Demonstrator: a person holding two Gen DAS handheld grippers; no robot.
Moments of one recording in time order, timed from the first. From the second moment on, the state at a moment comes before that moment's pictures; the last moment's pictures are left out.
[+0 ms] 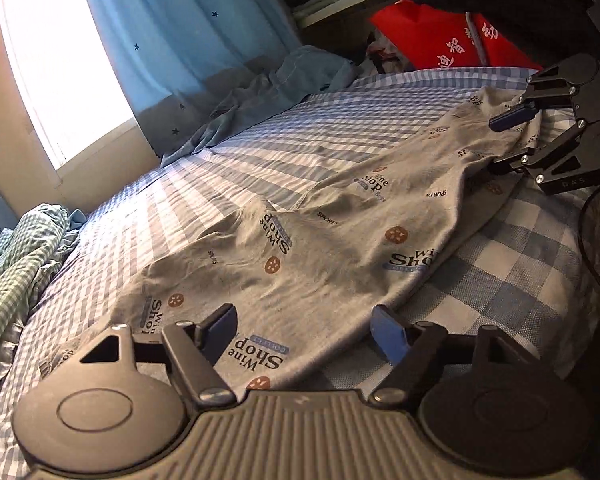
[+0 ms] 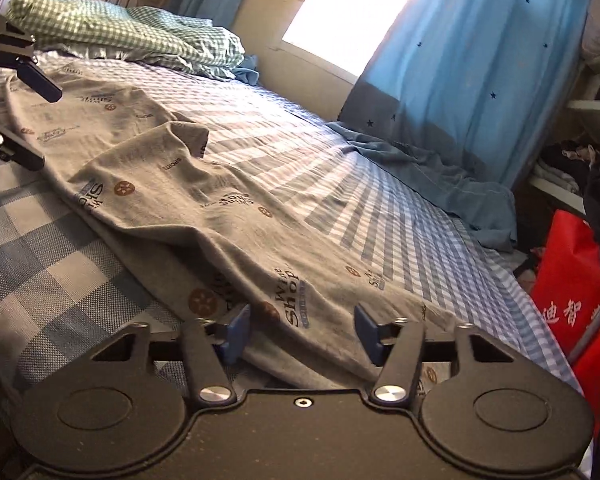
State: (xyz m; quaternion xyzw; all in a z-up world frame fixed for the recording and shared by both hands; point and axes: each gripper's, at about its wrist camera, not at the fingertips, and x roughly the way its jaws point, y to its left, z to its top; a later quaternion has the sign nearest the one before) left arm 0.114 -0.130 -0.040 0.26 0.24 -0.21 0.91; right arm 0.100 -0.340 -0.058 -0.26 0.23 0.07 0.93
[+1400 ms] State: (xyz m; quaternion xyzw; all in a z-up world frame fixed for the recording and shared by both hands) left arm 0.193 0.162 -0.034 -0.31 0.39 0.04 0.87; right arm 0.153 -0.156 -0.034 -0.08 0.19 0.19 0.96
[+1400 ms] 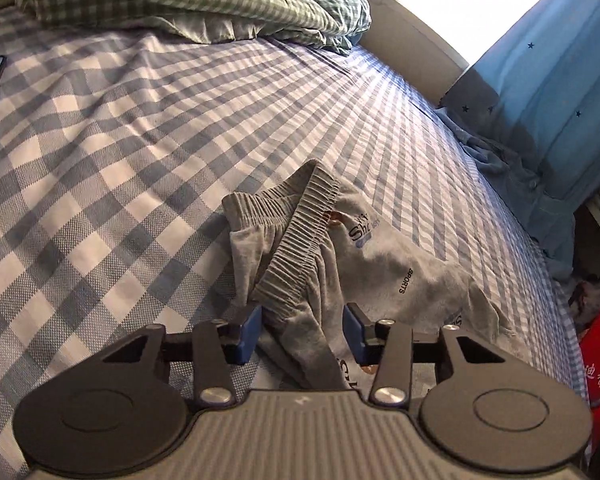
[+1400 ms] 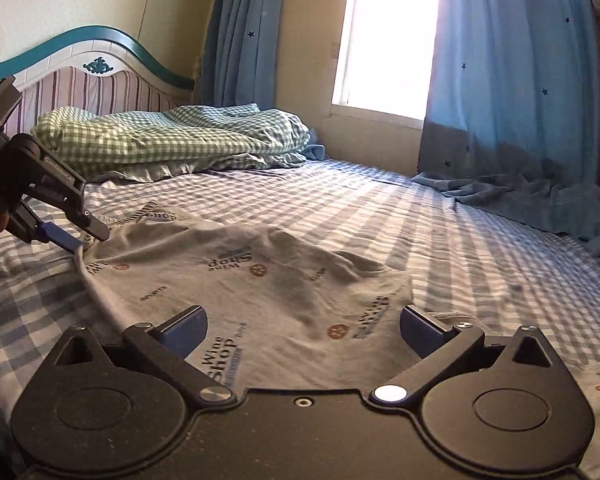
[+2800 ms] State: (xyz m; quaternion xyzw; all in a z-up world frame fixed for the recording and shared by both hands) left arm 0.243 0.076 0.014 -0.07 0.29 0.04 0.95; right arm 0.300 -0.232 0.000 0.01 0.29 0.28 0.91
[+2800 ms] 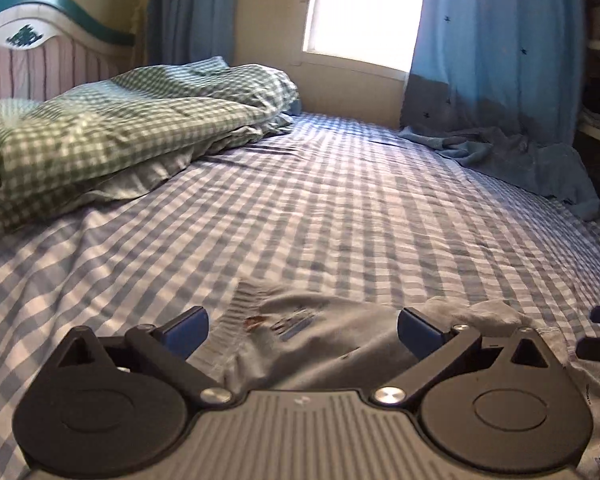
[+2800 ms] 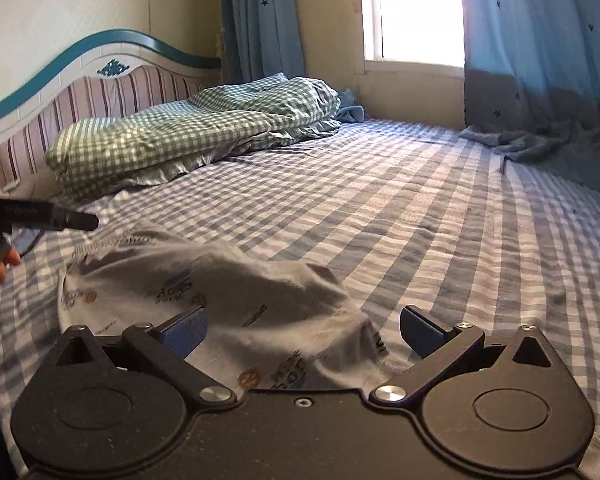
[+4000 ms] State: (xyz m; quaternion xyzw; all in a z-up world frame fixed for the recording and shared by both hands) left arm 0.258 0.048 -0.054 0.02 0.34 0.02 0.94; right arm 0.393 -0.250 -0.057 0.34 0.49 0.36 0.71
